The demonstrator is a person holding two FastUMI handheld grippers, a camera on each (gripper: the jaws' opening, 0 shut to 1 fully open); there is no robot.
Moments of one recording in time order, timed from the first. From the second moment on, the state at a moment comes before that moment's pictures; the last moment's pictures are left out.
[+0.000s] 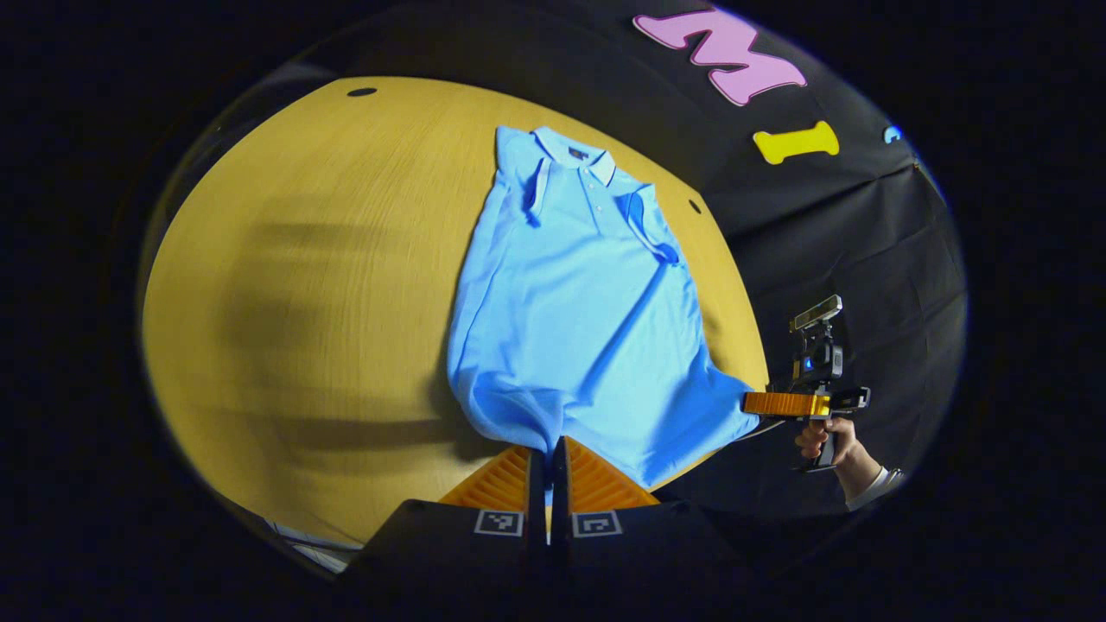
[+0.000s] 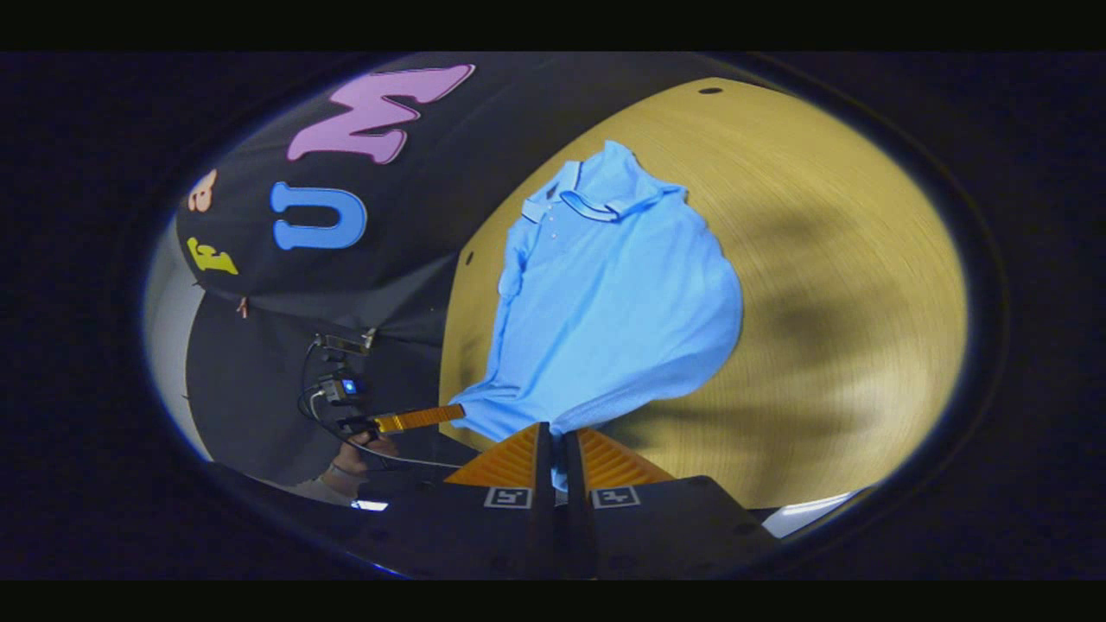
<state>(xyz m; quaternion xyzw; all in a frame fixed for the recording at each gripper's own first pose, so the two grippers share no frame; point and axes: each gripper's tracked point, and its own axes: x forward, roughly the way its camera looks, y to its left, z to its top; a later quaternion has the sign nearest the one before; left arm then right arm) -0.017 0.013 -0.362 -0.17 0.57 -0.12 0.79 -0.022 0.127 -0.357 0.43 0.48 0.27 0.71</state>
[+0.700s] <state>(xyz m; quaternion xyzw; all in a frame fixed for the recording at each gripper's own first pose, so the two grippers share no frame) 0.268 0.028 -0.300 -0.15 0.44 -0.02 0.89 0.291 0.065 -0.276 0.33 0.33 0.28 0.84</state>
